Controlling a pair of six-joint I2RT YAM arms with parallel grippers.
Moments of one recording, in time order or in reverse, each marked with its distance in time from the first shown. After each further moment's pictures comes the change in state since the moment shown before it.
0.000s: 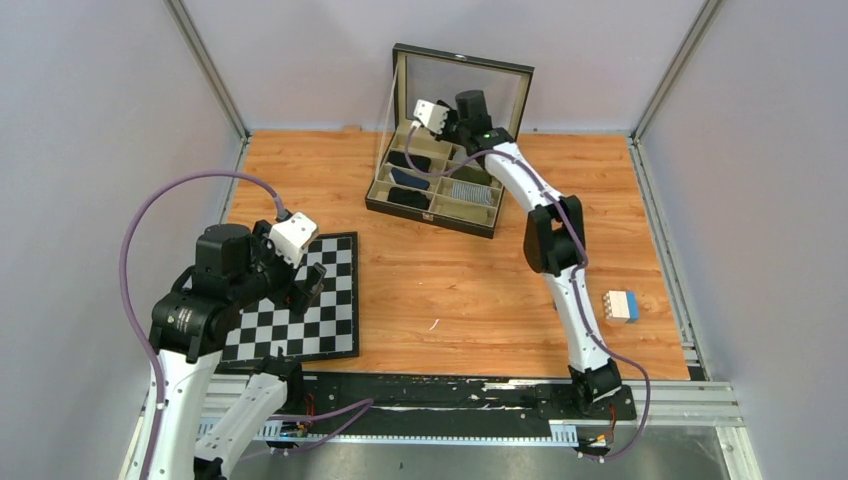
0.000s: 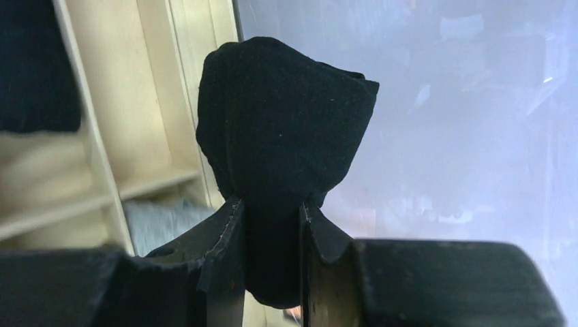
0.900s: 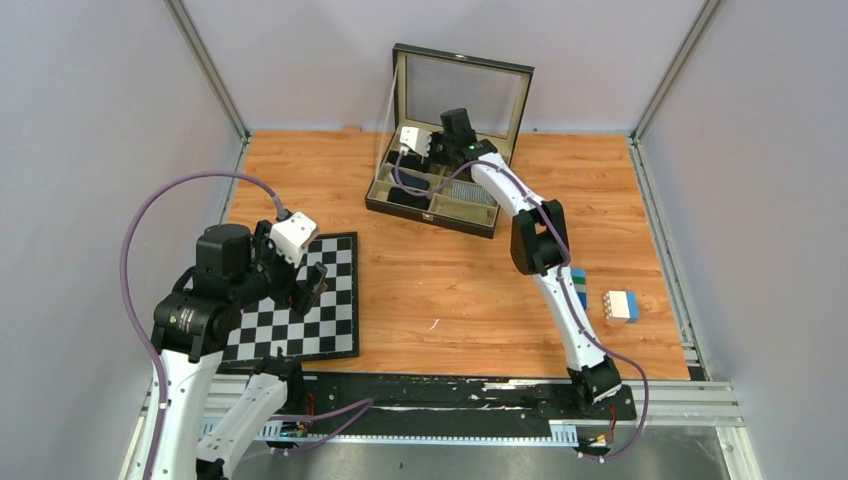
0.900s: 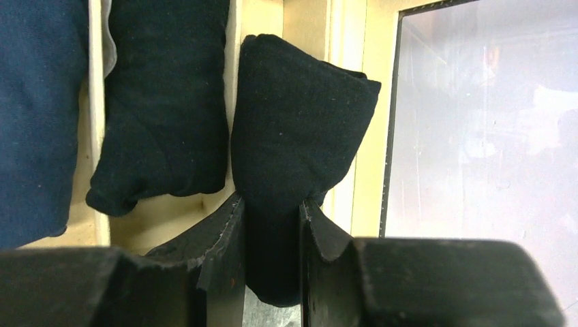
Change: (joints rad) left arm 0.016 -0.001 -0.022 0.024 0.048 -0.016; right arm 0.046 0.209 0.146 -0.063 -0.140 -0.058
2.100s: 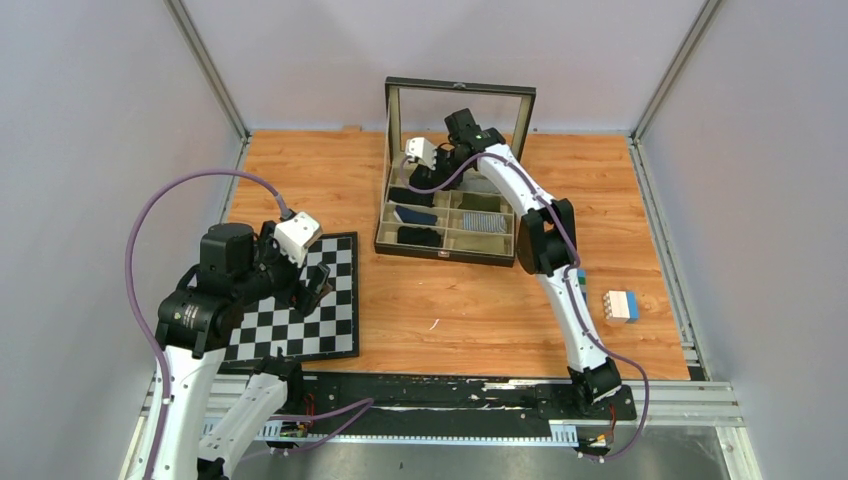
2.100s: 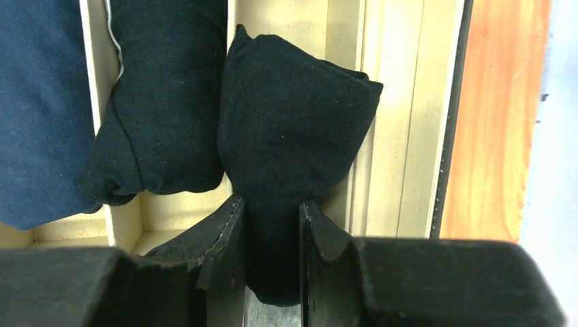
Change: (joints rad) left arm 0.003 0.006 -0.023 0.018 0.047 -0.012; right arm -0.009 -0.087 0.001 -0.466 -0.233 0.059
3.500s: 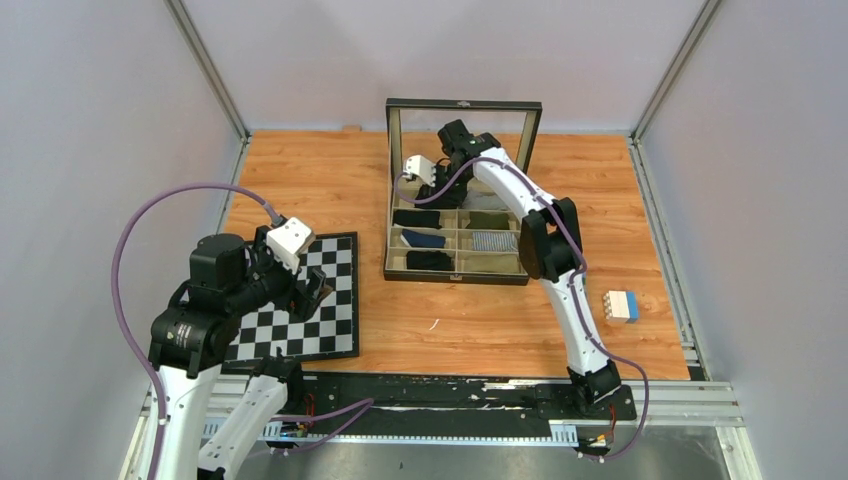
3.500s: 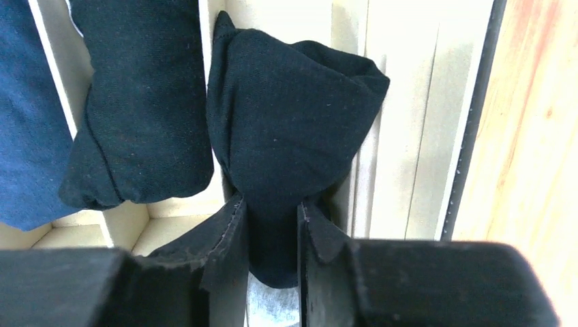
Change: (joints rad) left arm 0.006 -0.074 -0.016 0.029 0.031 -0.041; right arm 0.048 -0.128 -0.186 -0.138 0.085 0.014
